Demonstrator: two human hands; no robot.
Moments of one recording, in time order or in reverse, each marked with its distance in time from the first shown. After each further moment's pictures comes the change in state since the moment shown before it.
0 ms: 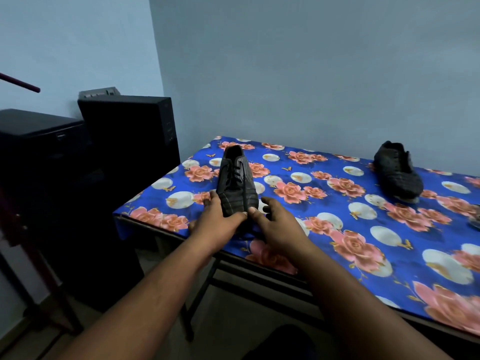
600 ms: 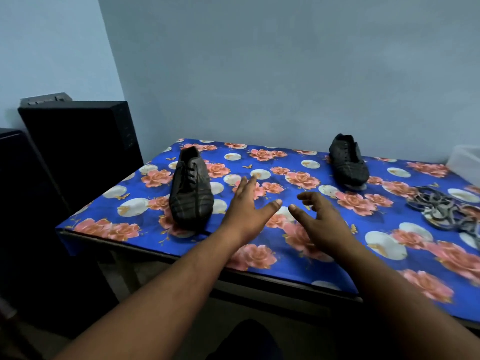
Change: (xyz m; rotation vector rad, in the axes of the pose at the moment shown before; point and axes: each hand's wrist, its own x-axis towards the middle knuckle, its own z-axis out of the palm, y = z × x) left_hand -0.025 0.103 0.111 -0.010 -0.165 0.358; right_hand -0.034 0.083 -0.143 -0.167 0.291 -0.012
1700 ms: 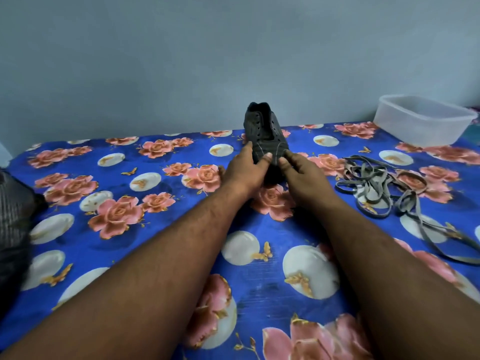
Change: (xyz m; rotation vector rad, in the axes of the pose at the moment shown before) left_hand 0.217 0.052 0.235 0.046 -0.129 0.030; right_hand 0.147 0.171 -0.090 0.132 0.198 0.150
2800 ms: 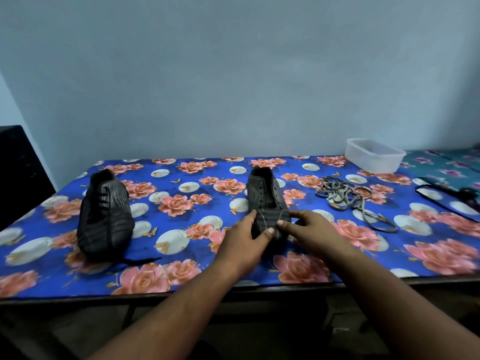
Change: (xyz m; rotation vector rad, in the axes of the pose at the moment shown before) left_hand -0.256 0.004 -0.082 -0.093 -0.107 0.063; right_hand -0.194 -0.078 -0.040 0.030 -0.155 0.156
